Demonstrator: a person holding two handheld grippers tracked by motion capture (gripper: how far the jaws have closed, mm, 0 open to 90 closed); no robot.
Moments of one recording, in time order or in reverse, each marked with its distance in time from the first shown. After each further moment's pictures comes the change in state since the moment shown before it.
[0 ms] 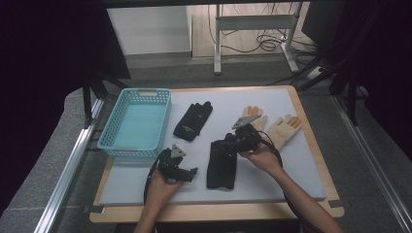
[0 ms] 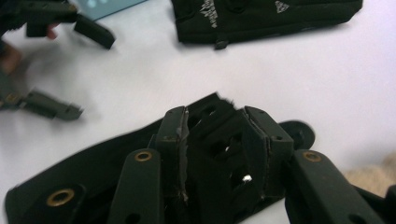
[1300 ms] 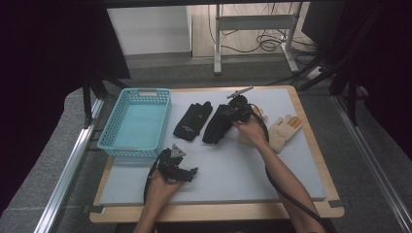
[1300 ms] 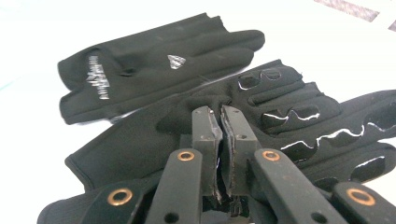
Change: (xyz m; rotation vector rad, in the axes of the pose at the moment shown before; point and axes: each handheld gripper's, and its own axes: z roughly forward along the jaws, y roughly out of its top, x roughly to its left) left arm 0.000 0.000 0.000 -0.002 -0.002 -0.002; right arm -0.072 0.056 0.036 0.012 -0.122 0.151
